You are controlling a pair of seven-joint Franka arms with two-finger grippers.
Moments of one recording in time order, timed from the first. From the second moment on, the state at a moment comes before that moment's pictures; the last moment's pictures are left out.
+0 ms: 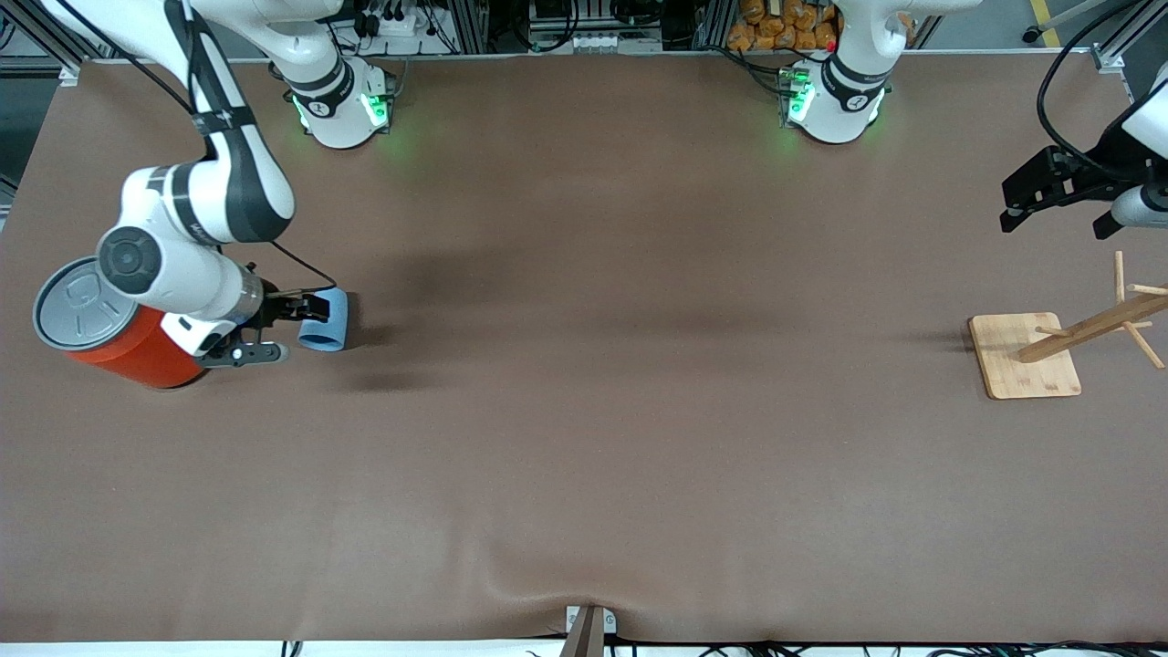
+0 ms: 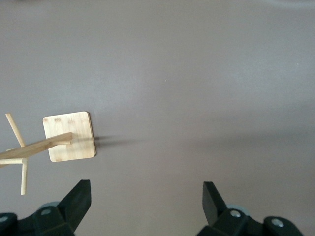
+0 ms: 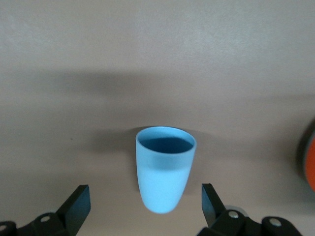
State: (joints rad) left arm -0.10 -0.01 0.01 -1.48 0.01 1.55 0.01; right arm 0.04 0.19 0.05 -2.15 0.02 2.19 0.01
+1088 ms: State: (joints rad) left arm -0.10 0.09 0.00 -1.49 0.01 1.69 0.02; right arm -0.01 0.31 0.04 -2.34 0.02 2.50 -0.05
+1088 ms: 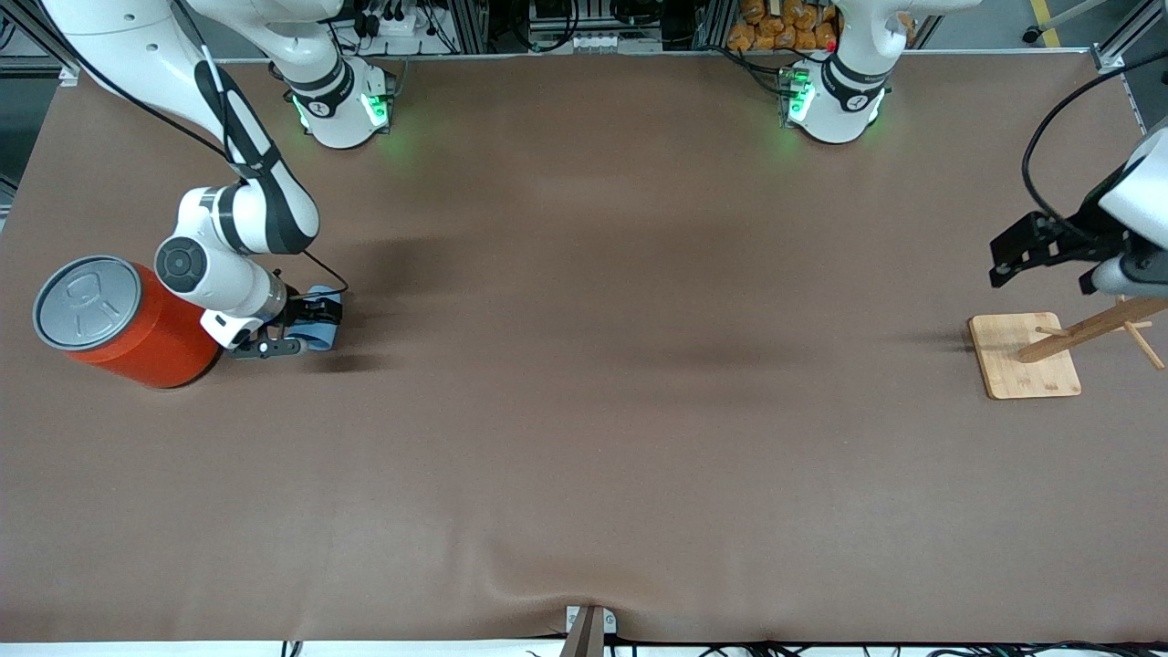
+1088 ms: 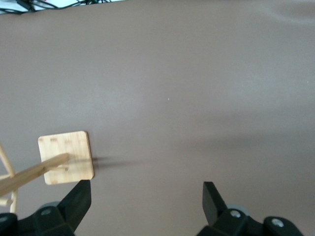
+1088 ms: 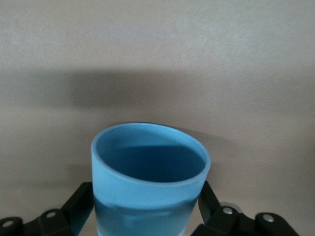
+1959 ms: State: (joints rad) left arm -0.14 0.25 -0.03 -1.49 0.03 1.79 0.02; right arm 0.22 0.34 0.37 -1.94 0.00 2.35 -0.06
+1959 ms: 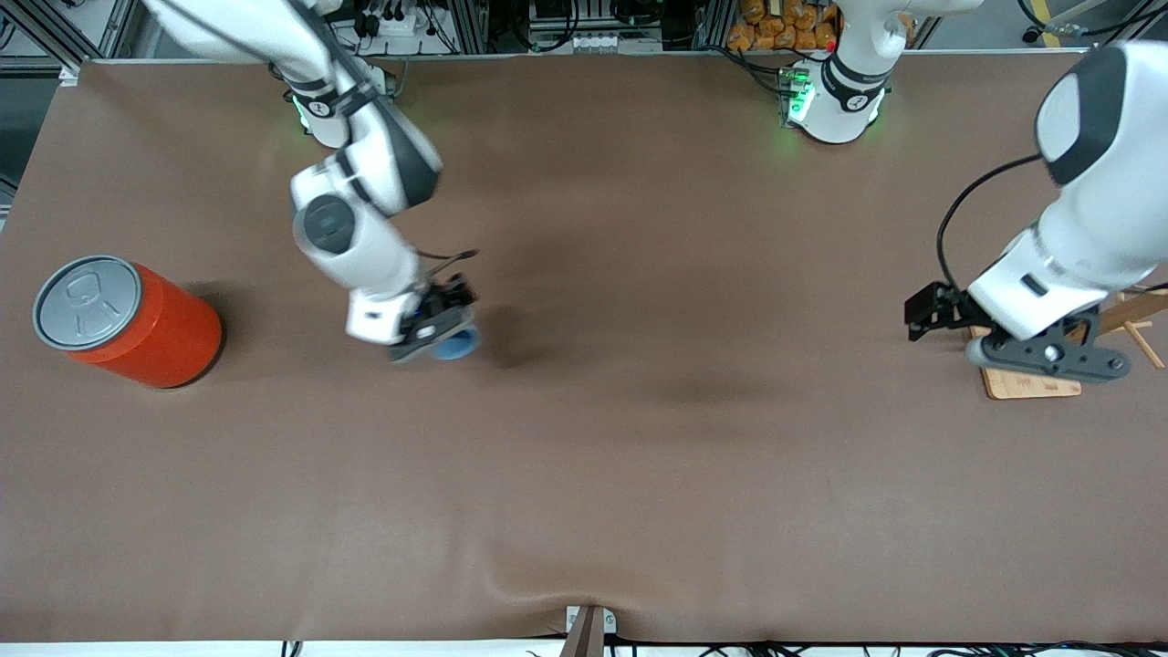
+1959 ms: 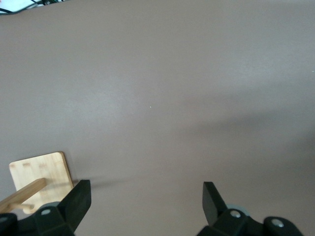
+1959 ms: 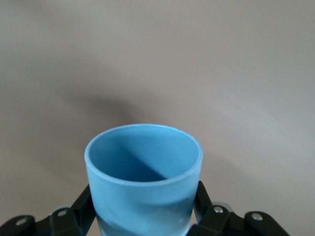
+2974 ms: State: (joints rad) left arm -0.07 0.50 -0.03 -1.70 -0.55 1.95 0.26; right arm 0.73 0.80 0.26 -1.46 -0.54 2.32 -0.13
